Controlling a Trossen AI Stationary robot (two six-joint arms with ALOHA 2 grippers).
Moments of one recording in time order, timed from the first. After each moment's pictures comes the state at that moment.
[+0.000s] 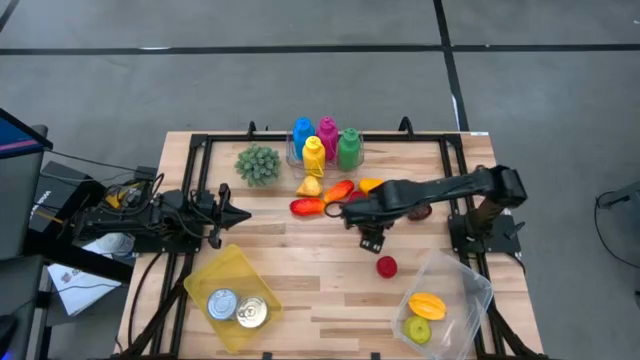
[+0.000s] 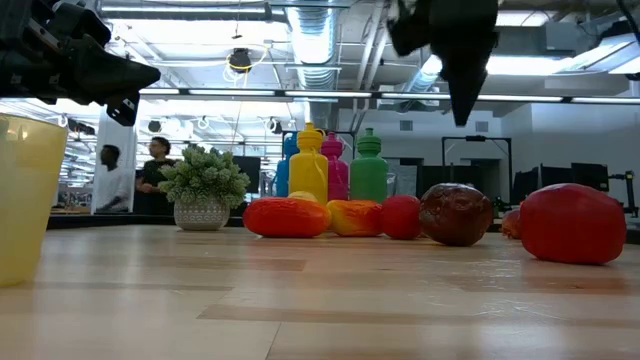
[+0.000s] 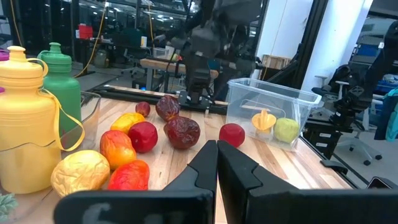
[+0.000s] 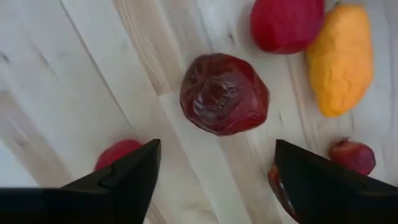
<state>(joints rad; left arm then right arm) 0.05 0.00 0.01 0.03 0.03 -0.15 0.13 1.72 1.50 -1.32 0.16 0.50</state>
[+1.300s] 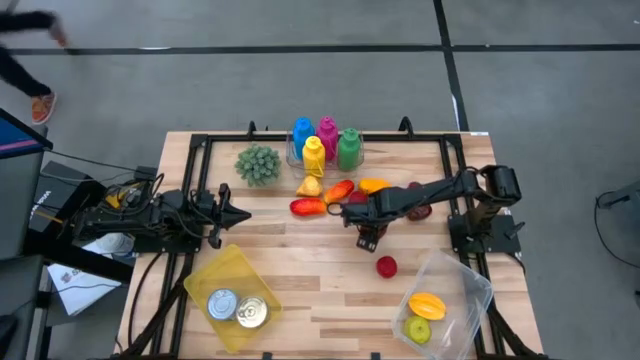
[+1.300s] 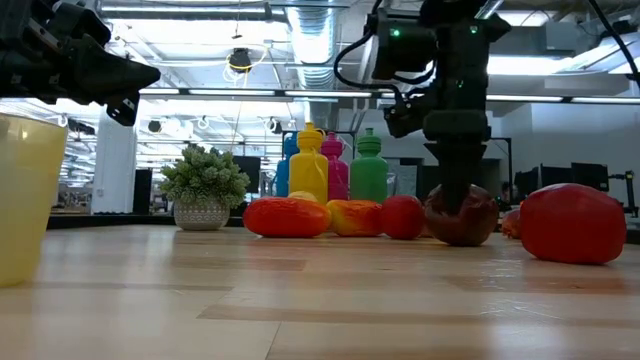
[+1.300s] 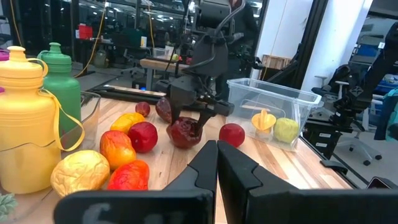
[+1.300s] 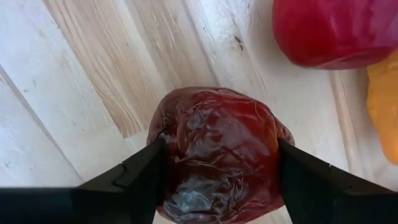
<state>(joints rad) 0.05 0.00 0.01 0.03 0.03 -0.15 0.05 1.77 1.16 -0.91 0.12 0.43</state>
